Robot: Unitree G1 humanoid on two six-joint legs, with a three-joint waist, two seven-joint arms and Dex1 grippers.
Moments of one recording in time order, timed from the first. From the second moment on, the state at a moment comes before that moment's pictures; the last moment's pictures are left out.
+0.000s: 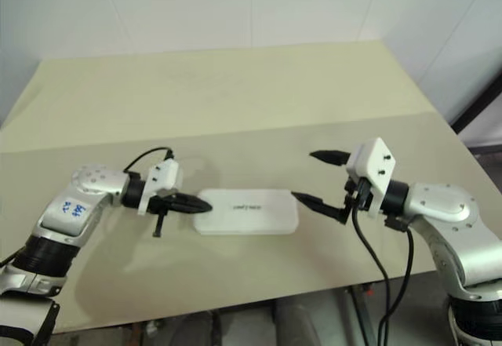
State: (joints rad) left arm -0.56 0.75 -0.22 0.01 -0.24 0.36 -1.23; right arm -0.23 -0.77 -0.16 -0.49 0.56 0.46 0.88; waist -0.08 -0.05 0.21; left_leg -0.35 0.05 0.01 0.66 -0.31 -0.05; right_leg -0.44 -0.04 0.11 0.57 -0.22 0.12
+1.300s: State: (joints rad) left arm -0.37 0.75 0.09 -0.20 -0.55 0.61 -1.19; right arm -0.20 -0.71 -0.12 -0.44 0.52 0.38 0.86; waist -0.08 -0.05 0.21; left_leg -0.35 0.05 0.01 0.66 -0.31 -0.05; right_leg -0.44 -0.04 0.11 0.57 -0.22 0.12
